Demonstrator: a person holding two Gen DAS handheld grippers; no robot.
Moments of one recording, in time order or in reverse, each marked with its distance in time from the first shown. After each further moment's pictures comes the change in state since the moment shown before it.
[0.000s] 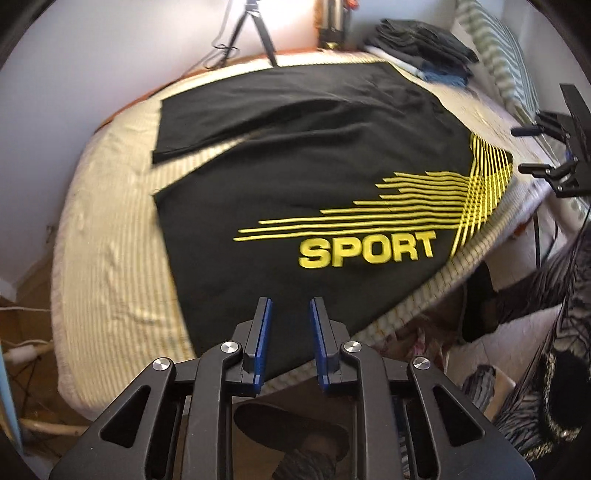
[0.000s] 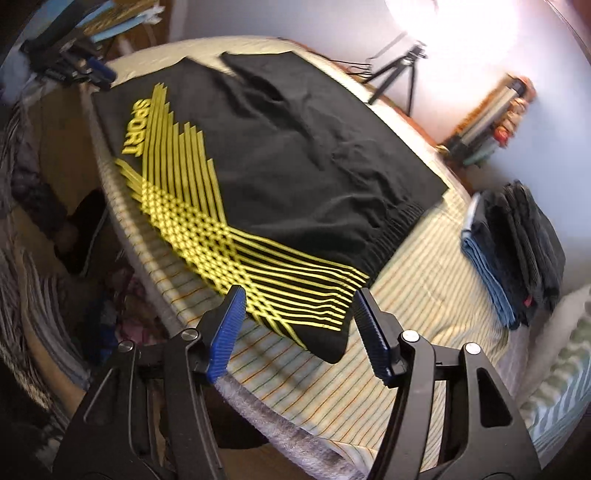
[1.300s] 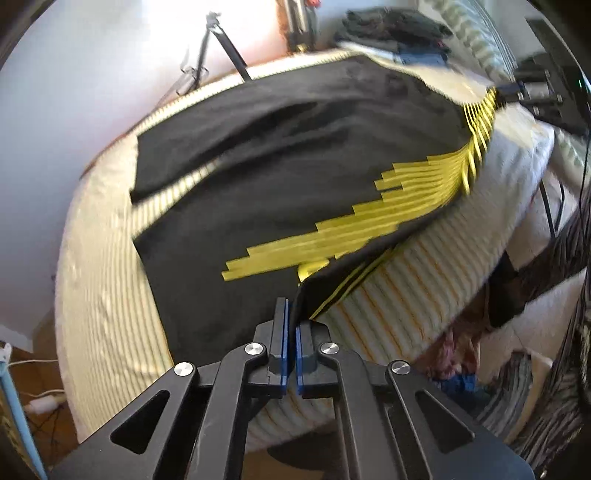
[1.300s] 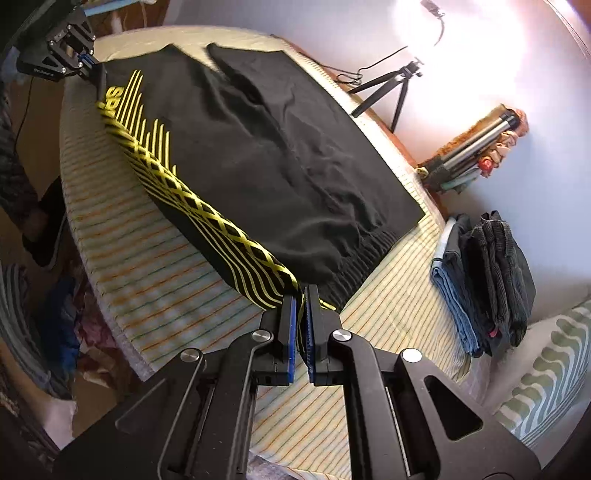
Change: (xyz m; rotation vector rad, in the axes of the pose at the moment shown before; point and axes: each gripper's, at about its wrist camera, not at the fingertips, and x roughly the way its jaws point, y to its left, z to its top) left arm 0.019 -0.009 0.010 0.142 -0.087 0.051; right arm 0.014 0.000 0.028 -0.057 -0.007 -0.163
